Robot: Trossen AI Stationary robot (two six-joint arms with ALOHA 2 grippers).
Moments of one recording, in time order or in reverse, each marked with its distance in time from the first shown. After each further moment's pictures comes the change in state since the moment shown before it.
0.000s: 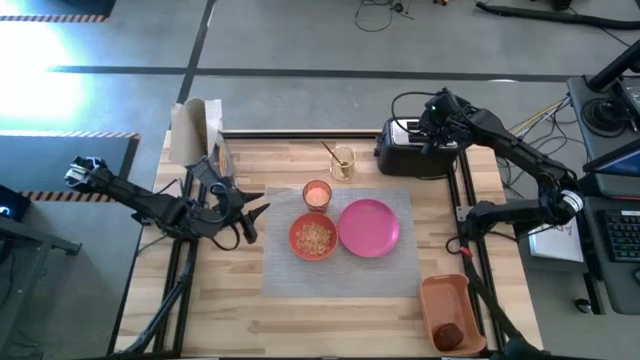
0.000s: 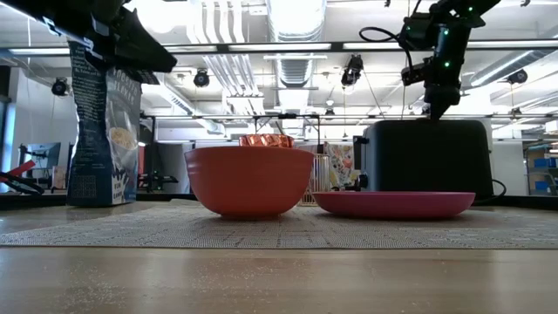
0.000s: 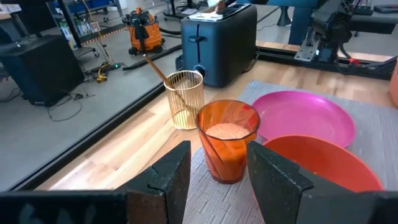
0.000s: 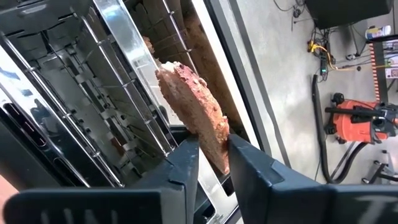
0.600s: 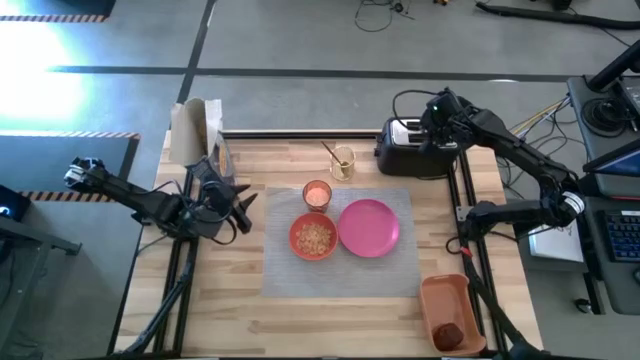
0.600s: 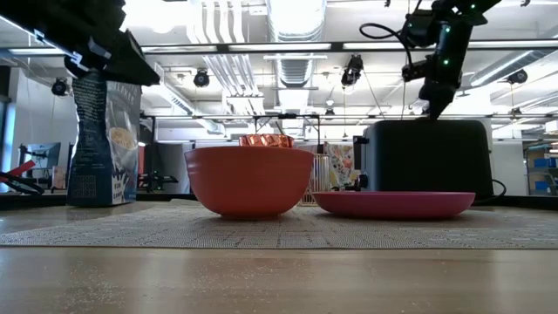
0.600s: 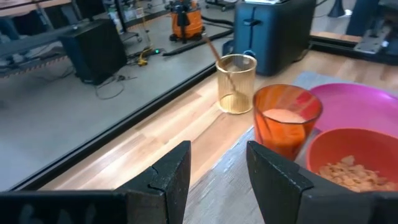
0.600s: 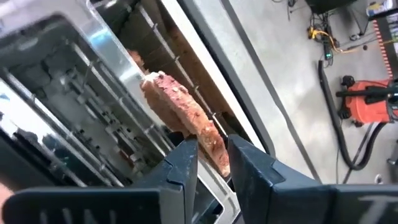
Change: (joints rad) left arm 0.000 -0.076 0.000 -0.271 -0.140 -0.197; right arm 0.000 -0.018 0.000 0.004 0.001 0.132
